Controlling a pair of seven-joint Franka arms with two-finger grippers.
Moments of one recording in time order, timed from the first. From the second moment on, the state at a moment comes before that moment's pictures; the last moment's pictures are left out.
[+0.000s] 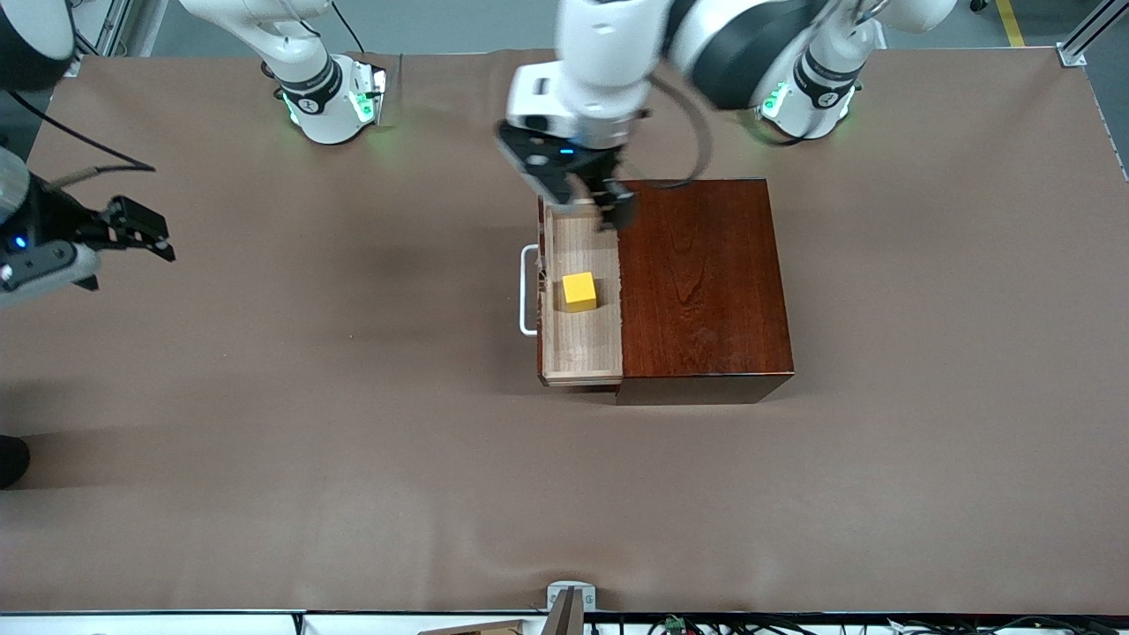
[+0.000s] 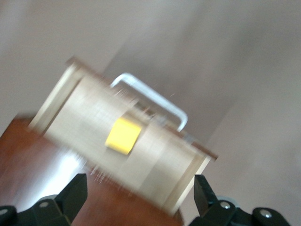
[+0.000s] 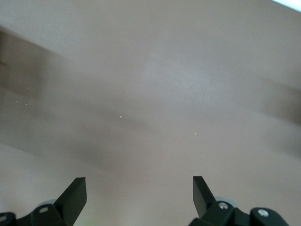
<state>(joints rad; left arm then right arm) -0.70 0.41 -0.22 -1.32 0.01 1.82 0.14 0.01 0.05 0.00 -1.53 0.02 1.54 -0.34</state>
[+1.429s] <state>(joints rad) -0.74 0.74 -0.17 -1.25 0.02 2.12 0.65 0.03 -0.02 -0.06 -1.54 0.02 1.48 0.00</state>
